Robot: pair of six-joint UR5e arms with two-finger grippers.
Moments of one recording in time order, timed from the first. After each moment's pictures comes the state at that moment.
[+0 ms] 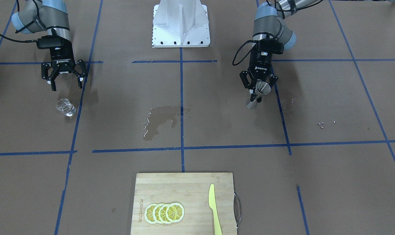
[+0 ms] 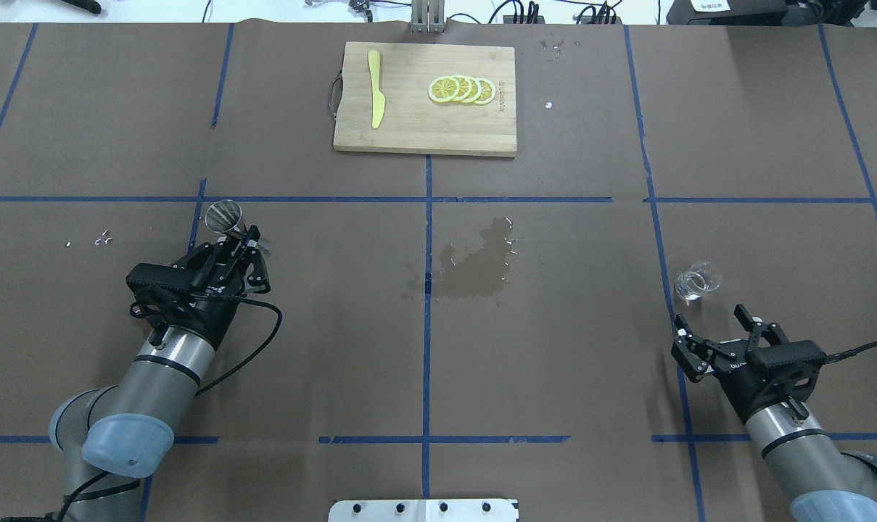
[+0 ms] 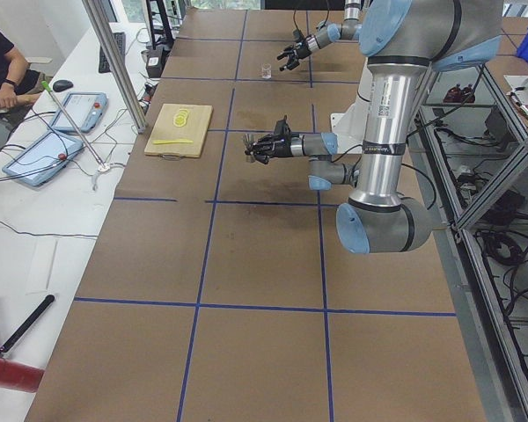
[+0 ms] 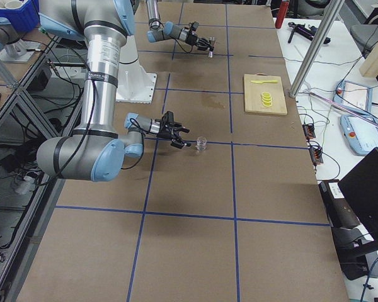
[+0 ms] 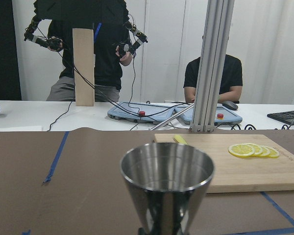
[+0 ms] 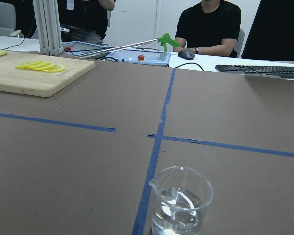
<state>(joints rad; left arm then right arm) -0.23 -1.75 -1.67 -2.71 -0.57 -0.98 0.03 -1.80 1.73 -0.52 0.48 1.26</state>
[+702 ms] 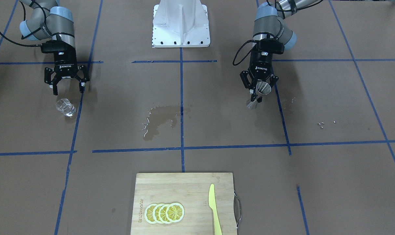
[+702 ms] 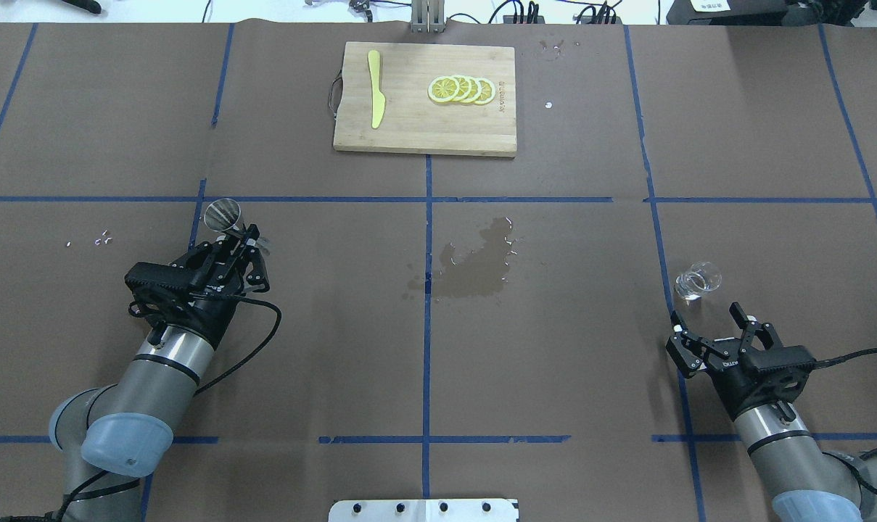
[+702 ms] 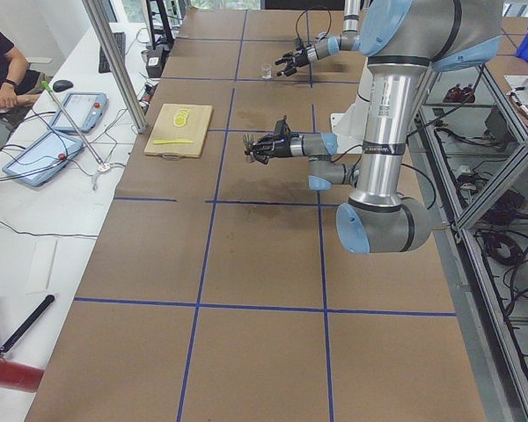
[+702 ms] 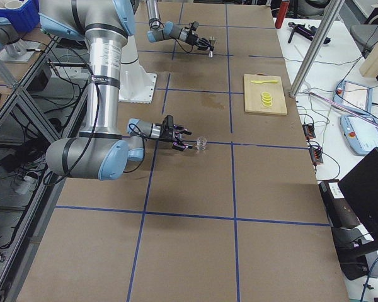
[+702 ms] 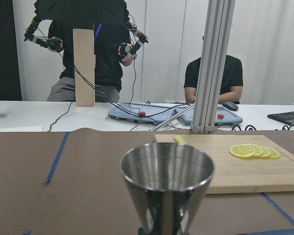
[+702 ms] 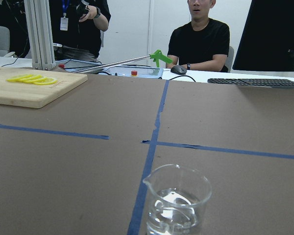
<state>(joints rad) -0.23 -1.75 -1.67 -2.71 -0.57 -0.98 0.04 -1.76 1.64 -0.46 0.42 1.27</state>
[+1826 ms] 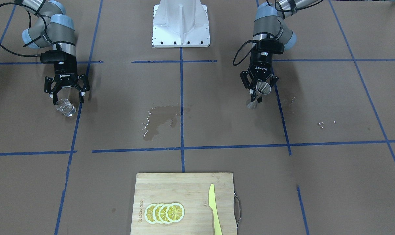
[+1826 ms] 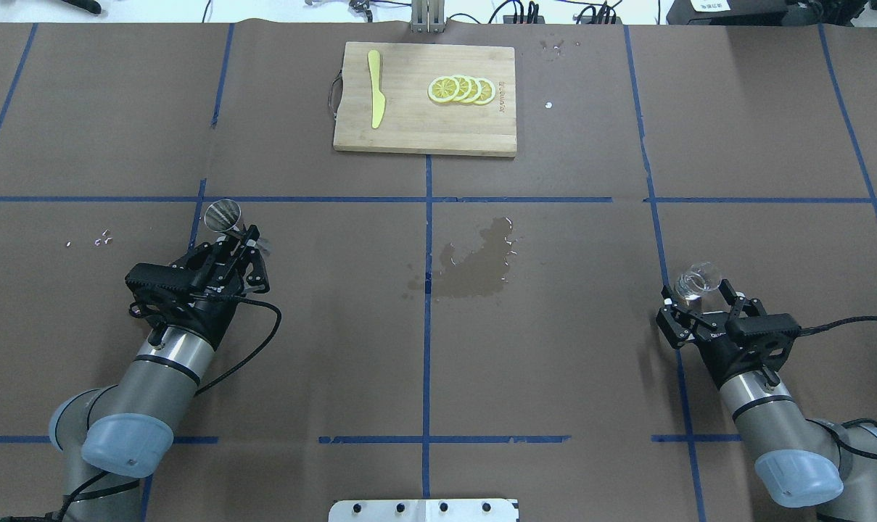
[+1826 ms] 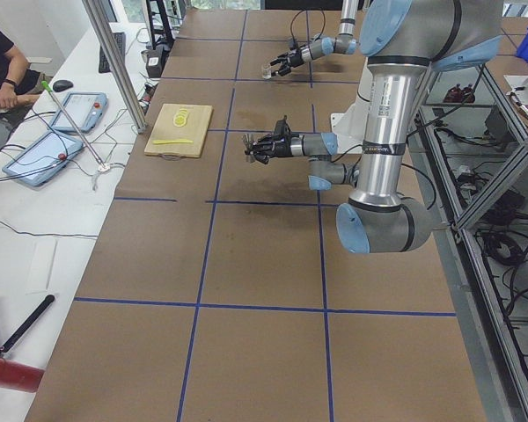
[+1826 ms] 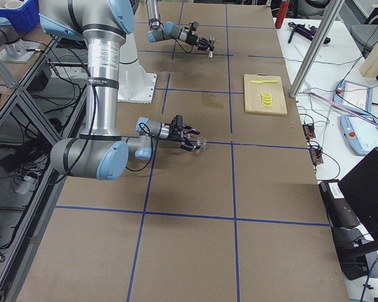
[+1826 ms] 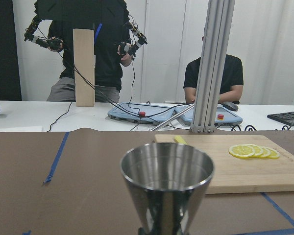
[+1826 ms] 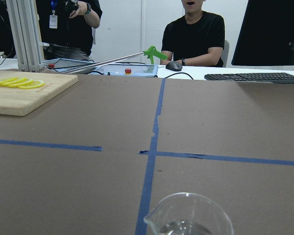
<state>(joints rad) -0.23 -1.75 -1.67 -2.71 -0.57 -0.98 0.15 -1.69 1.60 -0.44 0.53 1.22</state>
